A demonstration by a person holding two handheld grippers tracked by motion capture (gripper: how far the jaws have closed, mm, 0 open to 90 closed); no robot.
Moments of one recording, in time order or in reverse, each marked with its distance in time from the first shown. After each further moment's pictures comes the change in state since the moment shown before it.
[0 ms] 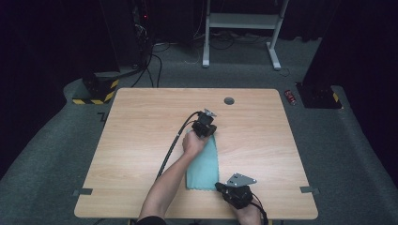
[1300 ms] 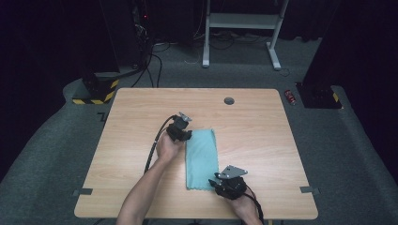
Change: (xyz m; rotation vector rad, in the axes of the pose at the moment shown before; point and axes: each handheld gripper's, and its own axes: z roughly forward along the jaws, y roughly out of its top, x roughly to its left) left arm 0.052 -0.052 -0.053 0.068 0.228 0.002; right arm -0.009 0.019 0.024 0.030 -0.024 -0.060
